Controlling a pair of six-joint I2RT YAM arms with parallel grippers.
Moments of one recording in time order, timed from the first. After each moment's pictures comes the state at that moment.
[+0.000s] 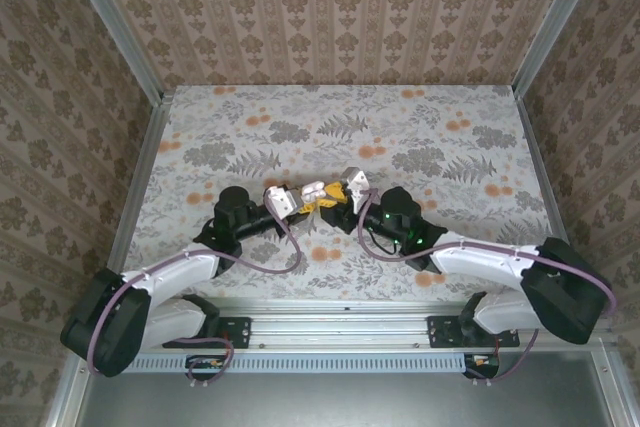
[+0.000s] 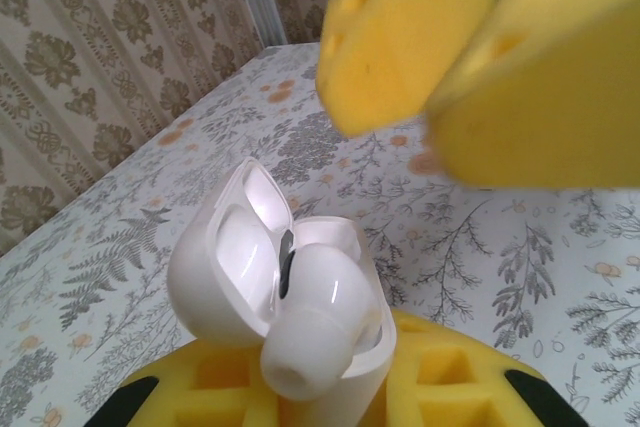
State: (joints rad) left arm -0.58 1.14 0.37 0.56 0.56 0.38; right arm 0.81 1.28 0.56 0.63 -0.13 0.08
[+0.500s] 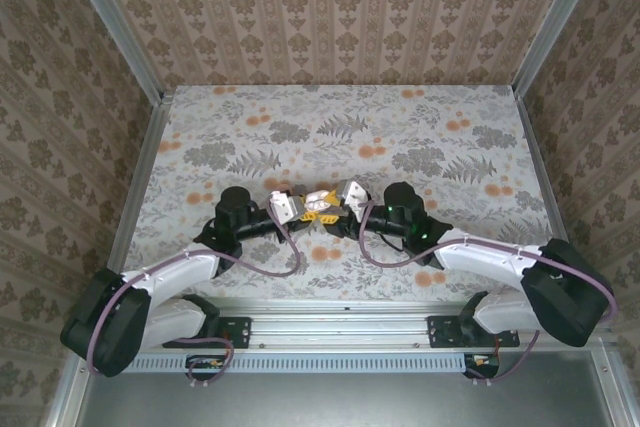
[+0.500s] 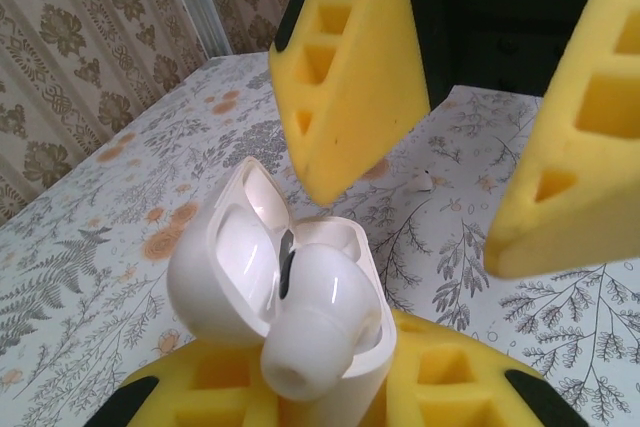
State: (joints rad) left arm -0.59 1.14 0.37 0.53 0.66 0.40; right arm 0.75 1.30 0.57 0.53 -0.39 -0.16
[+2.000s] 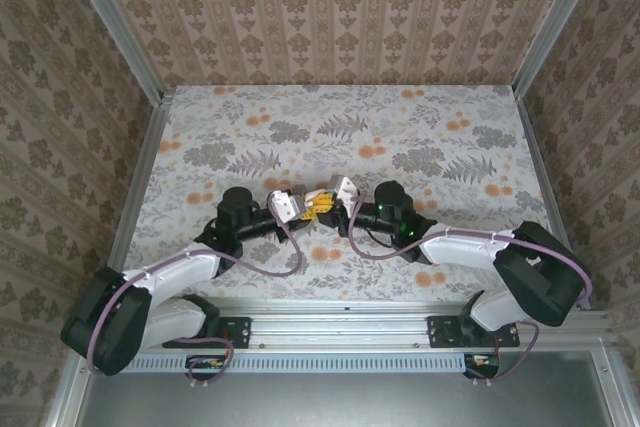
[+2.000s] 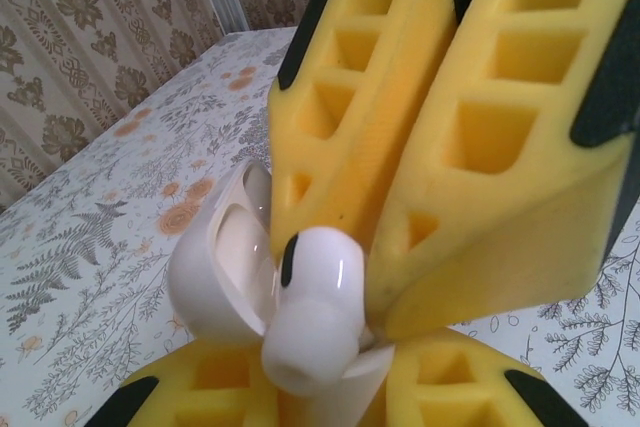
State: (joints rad) left arm -0.60 1.15 0.37 0.51 0.59 0.40; right arm 0.76 1.43 0.59 0.71 -0.39 -0.05
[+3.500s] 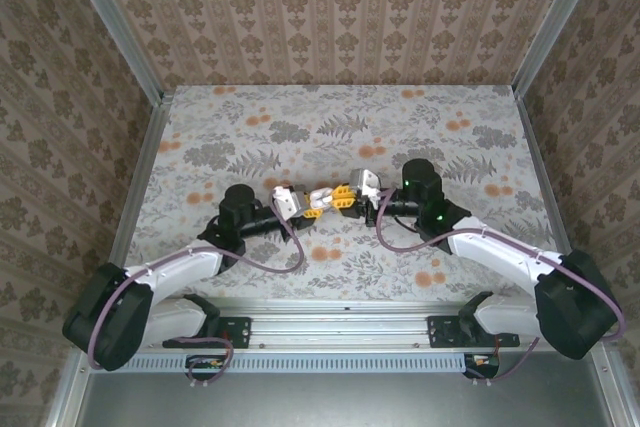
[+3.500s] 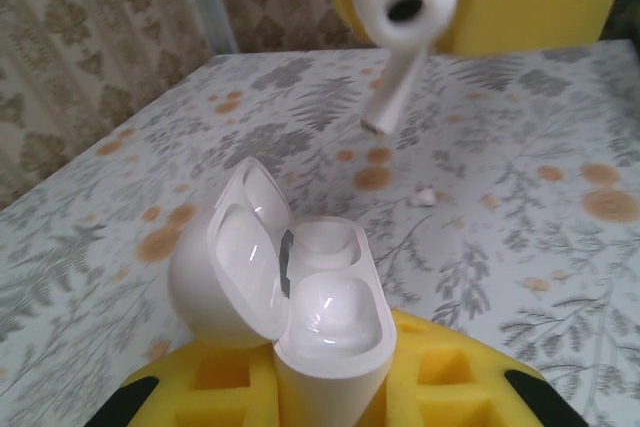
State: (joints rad) left arm -0.64 1.17 0.38 0.57 0.57 0.33; right arm 0.60 1.23 0.64 0.42 -0.64 -0.23
